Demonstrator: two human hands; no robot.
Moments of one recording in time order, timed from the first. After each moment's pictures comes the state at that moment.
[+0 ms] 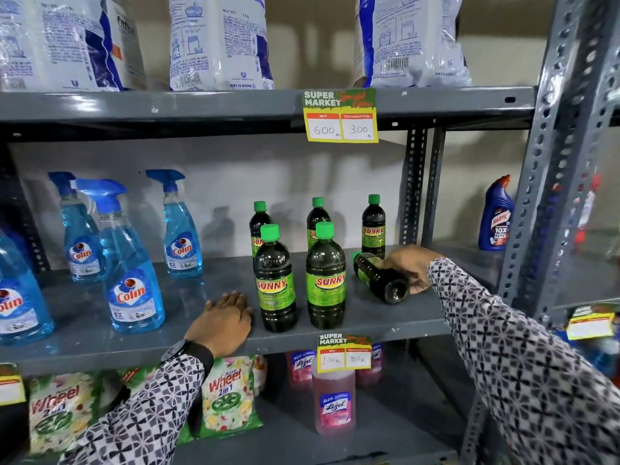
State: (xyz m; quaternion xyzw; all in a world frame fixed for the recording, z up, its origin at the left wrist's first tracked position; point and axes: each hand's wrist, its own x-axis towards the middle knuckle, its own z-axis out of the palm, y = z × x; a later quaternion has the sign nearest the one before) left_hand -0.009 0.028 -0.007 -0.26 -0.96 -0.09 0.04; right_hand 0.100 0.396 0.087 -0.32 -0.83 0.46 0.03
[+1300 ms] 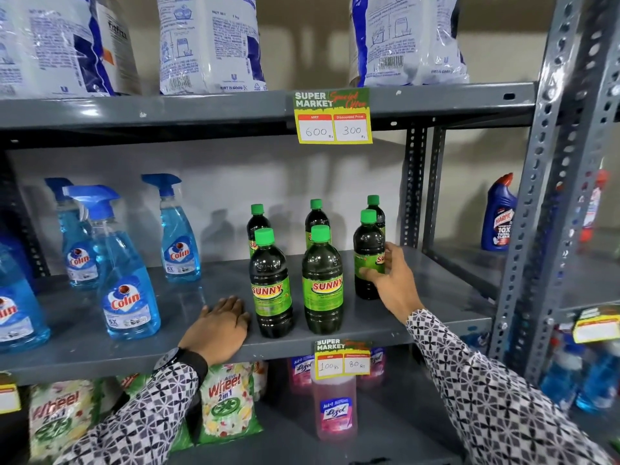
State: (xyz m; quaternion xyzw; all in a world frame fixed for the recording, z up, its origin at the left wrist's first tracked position) left_hand -0.027 0.025 -0.019 -0.27 -0.96 -0.01 0.07; right_hand 0.096 0.359 0.021 -0.13 -0.78 0.51 0.35
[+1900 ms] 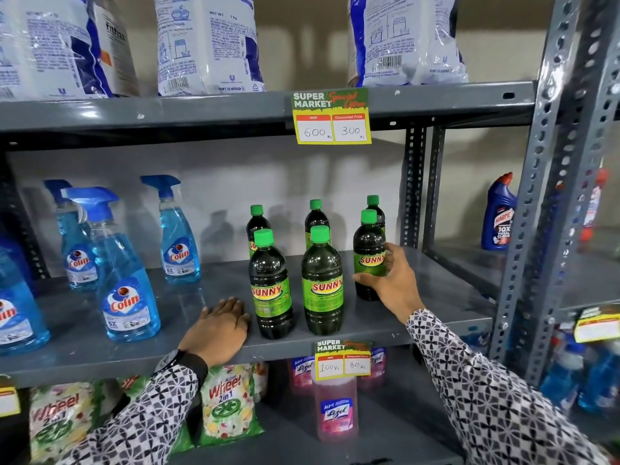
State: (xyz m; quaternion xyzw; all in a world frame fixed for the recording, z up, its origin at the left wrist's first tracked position) left_hand -0.018 0.027 -0.014 -0.27 -0.96 -0.02 0.06; right_hand 0.092 0.364 0.018 -0.13 -0.78 0.50 0.36
